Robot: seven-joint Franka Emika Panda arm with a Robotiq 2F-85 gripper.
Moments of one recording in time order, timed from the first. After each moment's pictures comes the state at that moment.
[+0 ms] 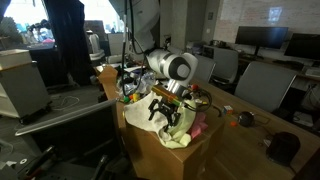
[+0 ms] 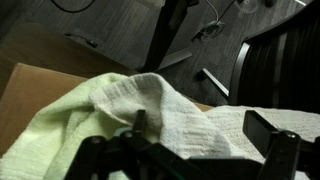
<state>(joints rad) -0.41 0.62 -0.16 -1.89 0.18 1.95 -0.30</state>
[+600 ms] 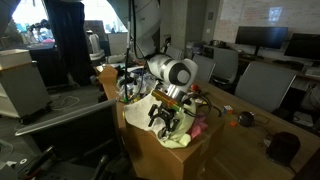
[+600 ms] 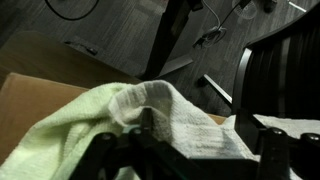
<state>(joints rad) -0.41 0.66 -0.16 -1.89 0.18 1.95 -0.30</state>
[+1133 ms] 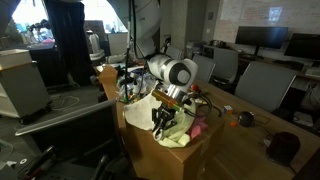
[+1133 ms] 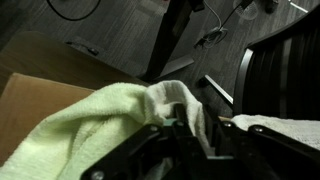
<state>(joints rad) -0.41 0.66 -0.16 -1.89 0.17 1.95 -0.30</state>
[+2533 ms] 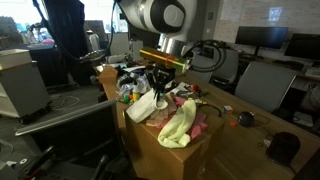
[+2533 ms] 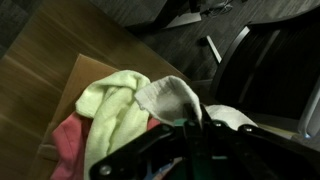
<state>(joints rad) -0.39 0.02 -0.21 -2.25 0.09 2.04 -0.46</state>
